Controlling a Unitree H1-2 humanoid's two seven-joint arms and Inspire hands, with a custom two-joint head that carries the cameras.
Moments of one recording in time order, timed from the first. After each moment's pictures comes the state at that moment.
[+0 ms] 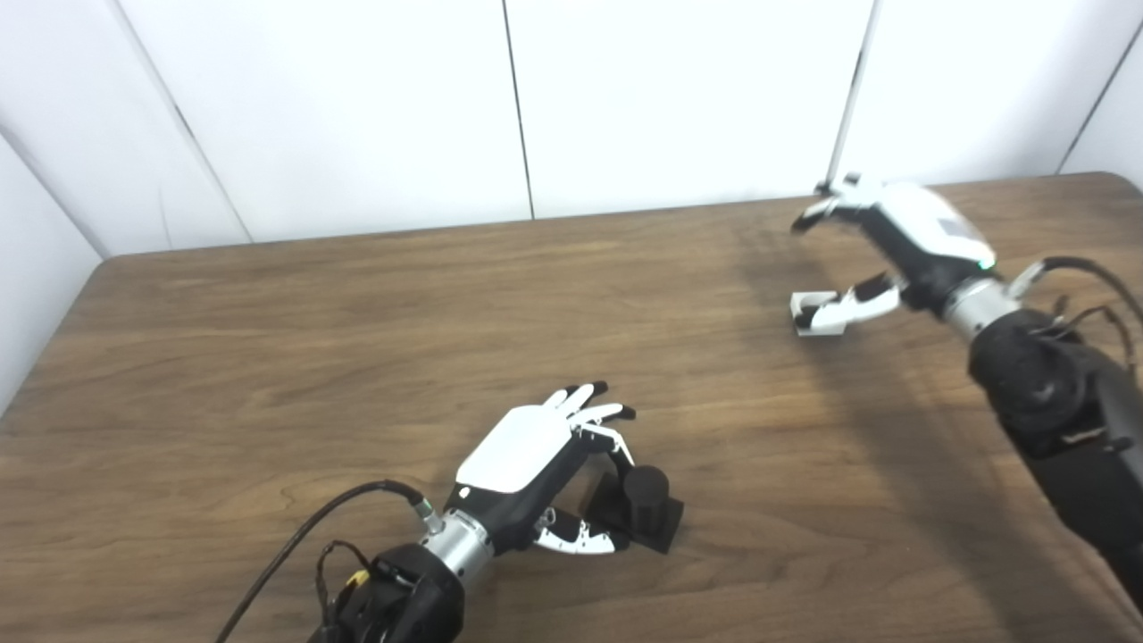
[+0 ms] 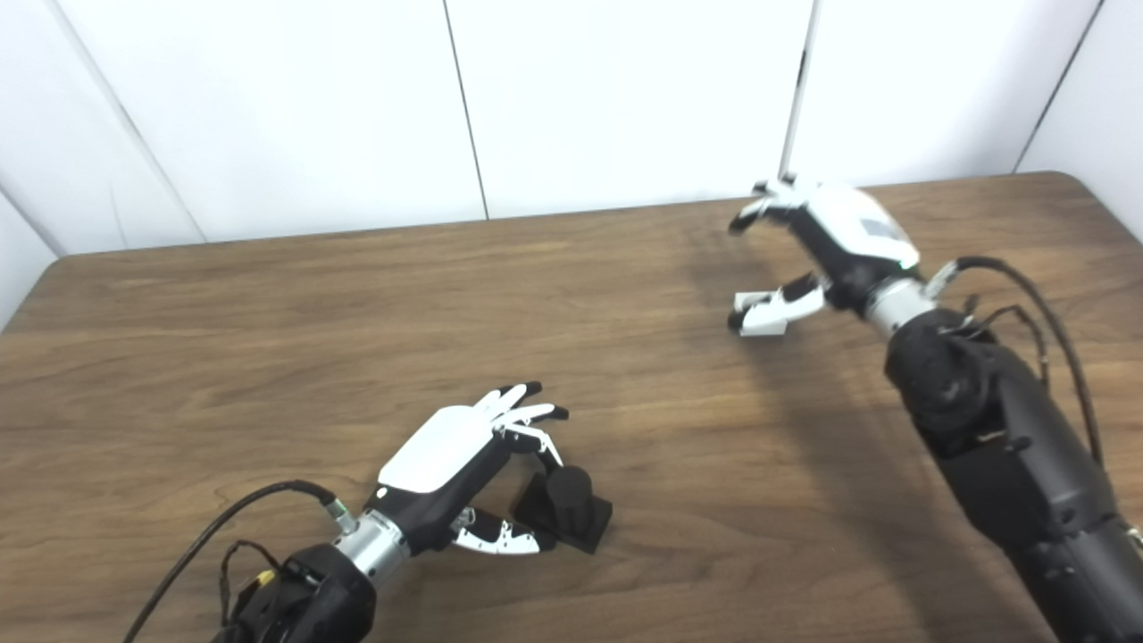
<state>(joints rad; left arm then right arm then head) -0.10 0.23 -0.46 -0.30 0.77 0.07 -0.34 -0.41 -0.59 0.24 0.03 -0.59 0.18 0.22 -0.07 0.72</state>
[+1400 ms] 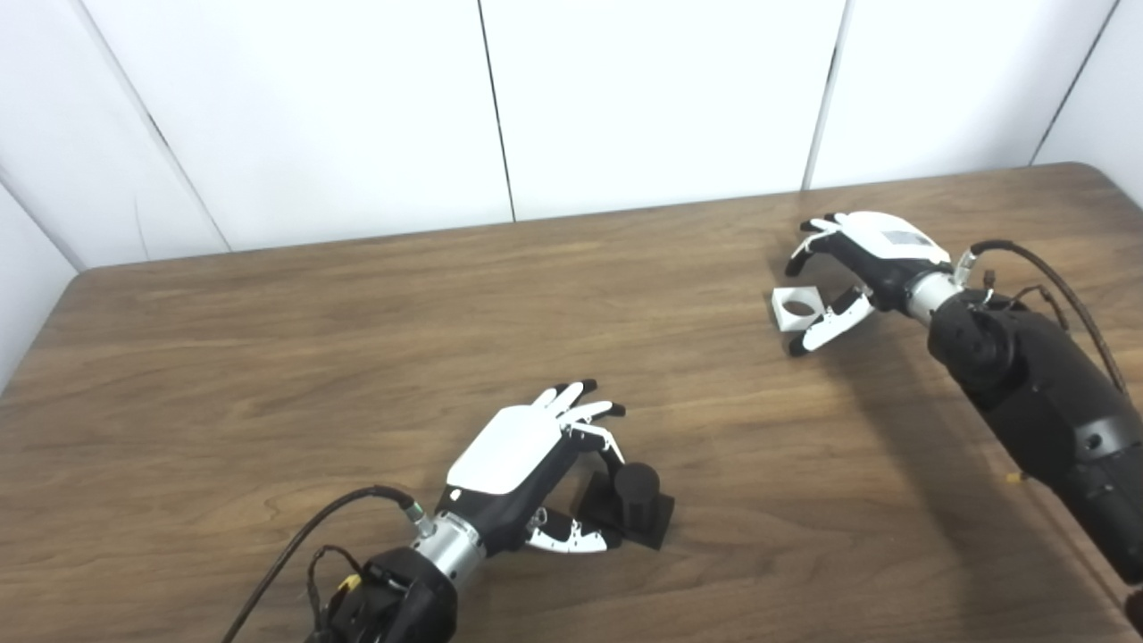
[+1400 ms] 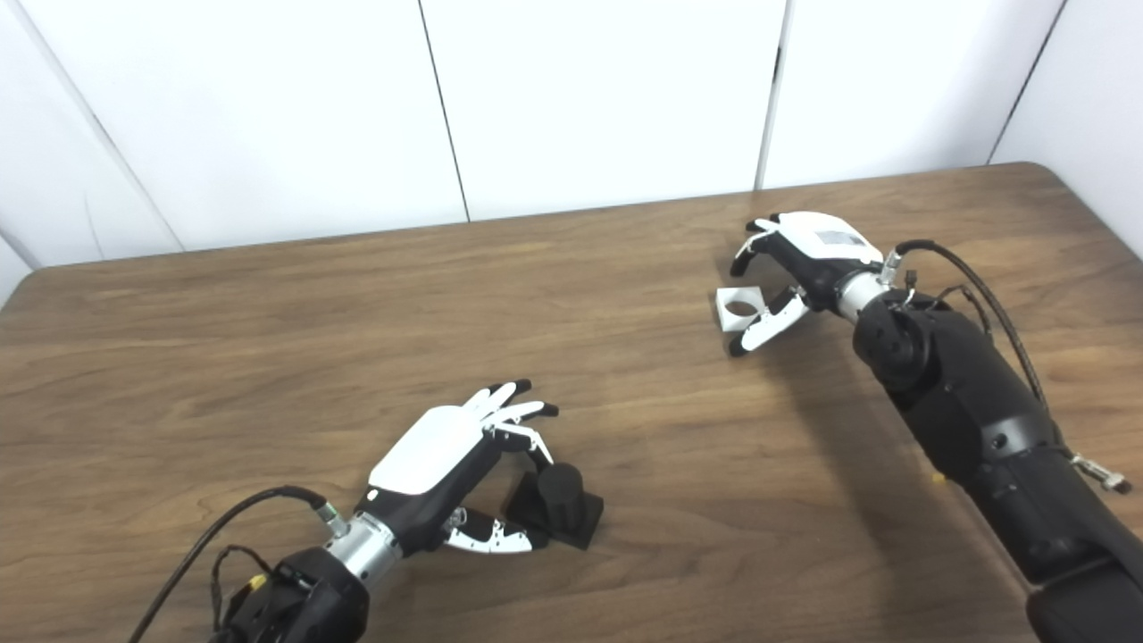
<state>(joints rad) -0.10 0.23 -0.46 -0.29 0.78 0.06 -0.33 -0.56 -0.58 0.30 0.34 -0.68 0.08 0.23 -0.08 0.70</state>
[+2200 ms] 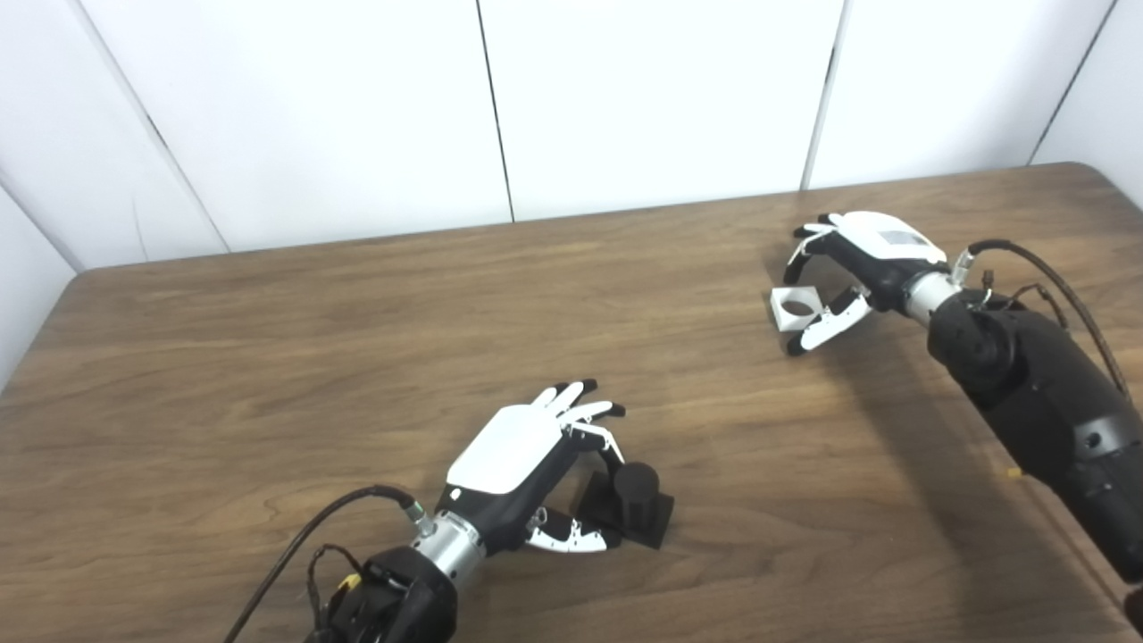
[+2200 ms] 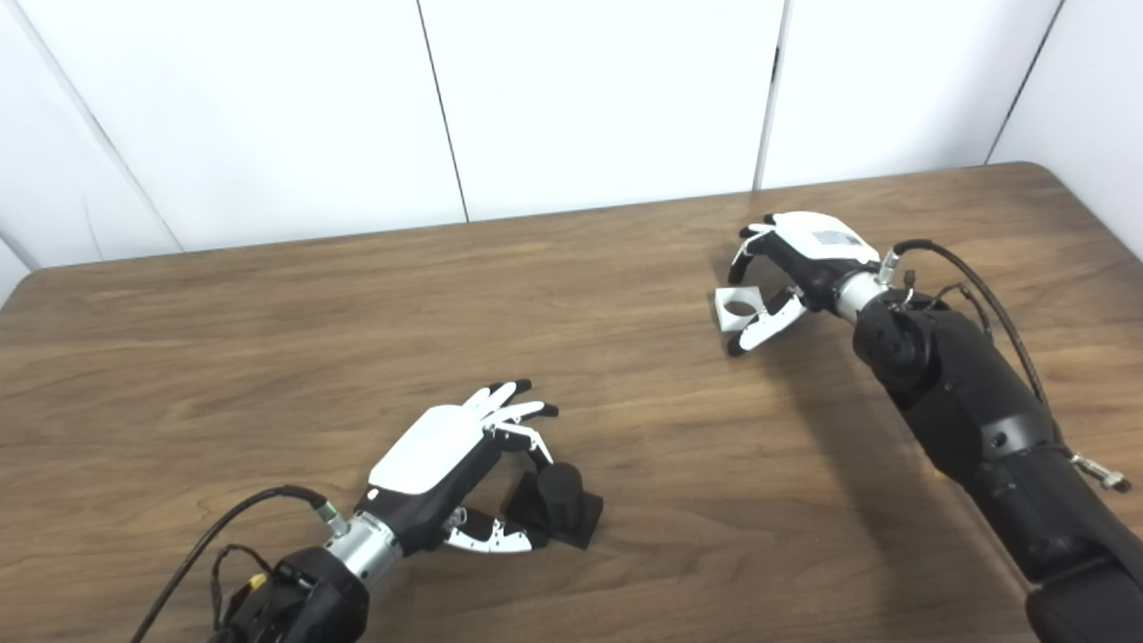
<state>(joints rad) -0.10 0.23 -0.46 -0.29 0.79 0.06 -0.33 -0.56 -0.57 0.30 0.35 -0.68 0.06 0.23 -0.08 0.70</state>
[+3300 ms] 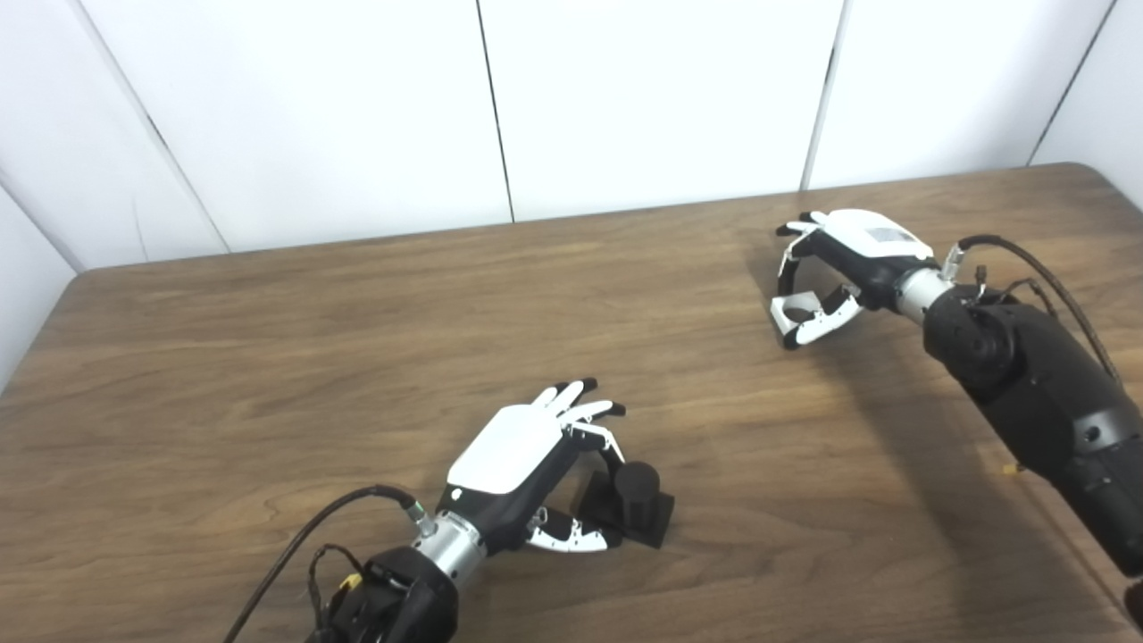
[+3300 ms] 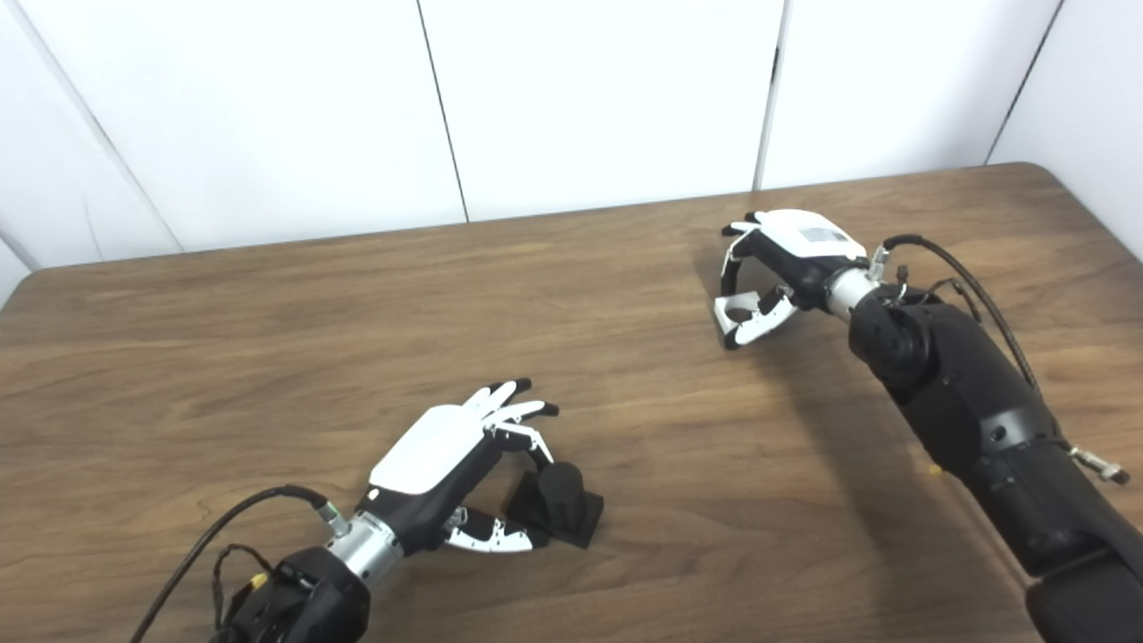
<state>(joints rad) -0.10 0.23 -0.46 -0.28 0.79 0.06 -0.32 -0.57 -0.58 0.32 0.35 -0.66 0.02 0.24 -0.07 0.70</state>
